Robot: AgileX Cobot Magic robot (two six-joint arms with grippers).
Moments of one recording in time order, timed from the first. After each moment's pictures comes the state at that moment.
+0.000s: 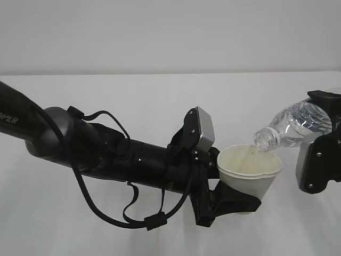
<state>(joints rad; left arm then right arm) -0.68 2.16 -1.09 1.16 -0.99 -0.72 0.23 1.41 -0.28 0.07 -0.84 -1.67</state>
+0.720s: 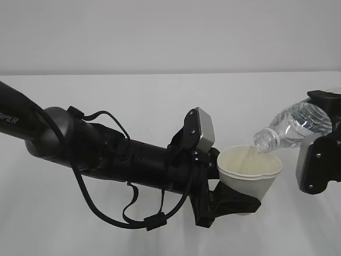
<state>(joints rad) -0.68 2.16 -1.09 1.17 -0.98 -0.72 0.23 1.41 -0.28 0.07 -0.84 -1.69</state>
